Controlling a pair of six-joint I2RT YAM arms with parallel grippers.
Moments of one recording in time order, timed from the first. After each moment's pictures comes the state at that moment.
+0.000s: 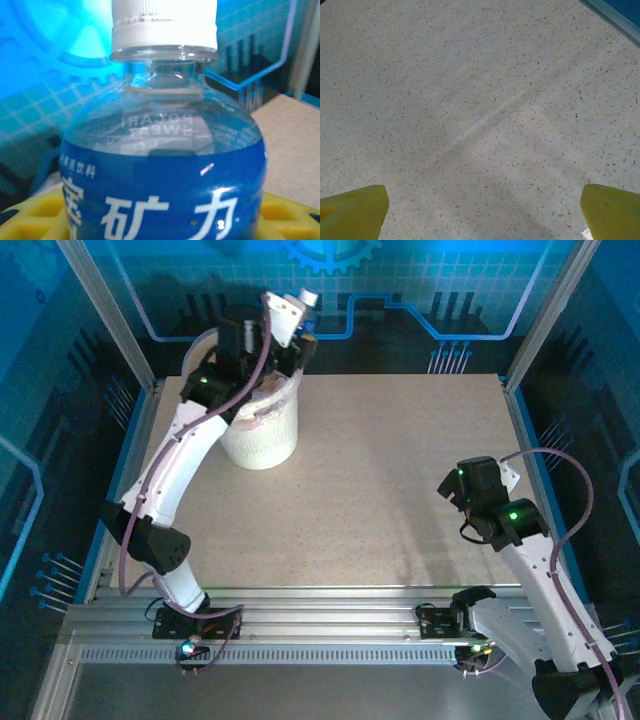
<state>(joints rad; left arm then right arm) -0.39 1.72 2.04 -0.52 -0.02 0.24 0.25 0.84 0.93 -1.04 0.41 0.86</state>
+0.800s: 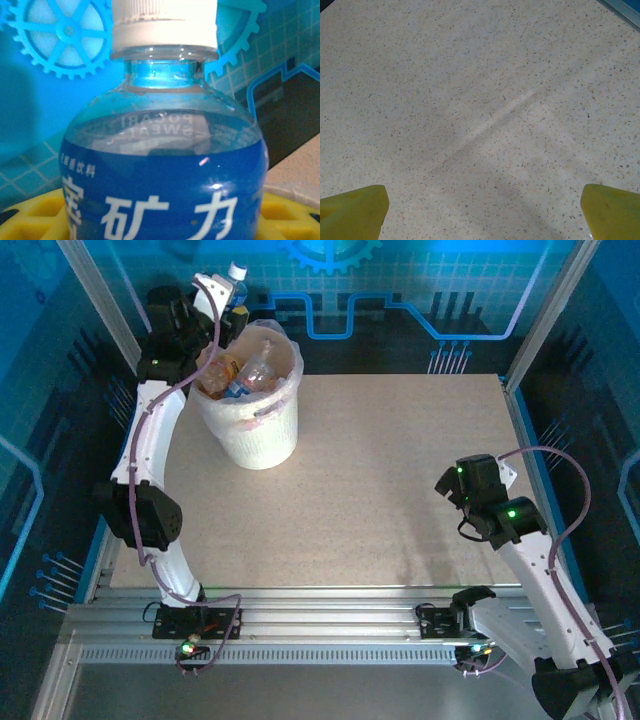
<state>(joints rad) 0.00 1.84 2.02 -0.27 0.32 0.41 0.25 0.86 0.93 -1.01 0.39 0.86</state>
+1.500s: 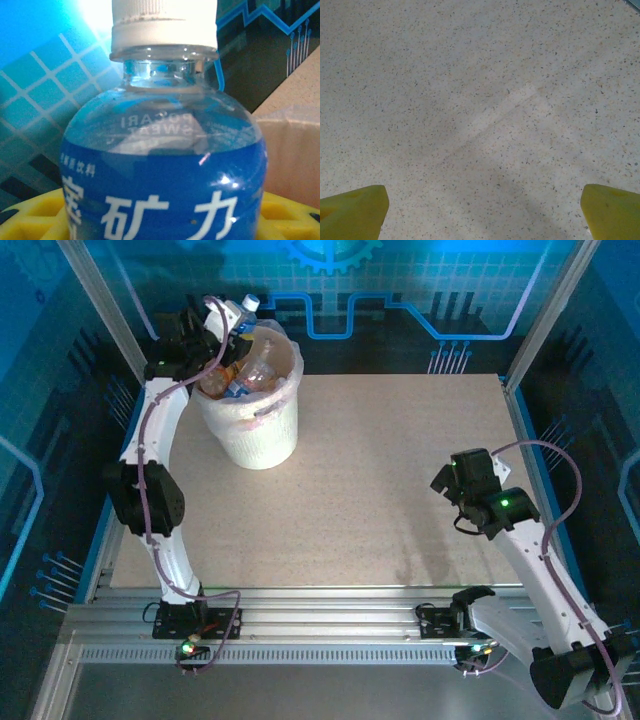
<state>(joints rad) 0.05 1.96 2.00 -0.32 0.52 0.53 0.25 0.93 0.94 -1.00 0.36 0.86</state>
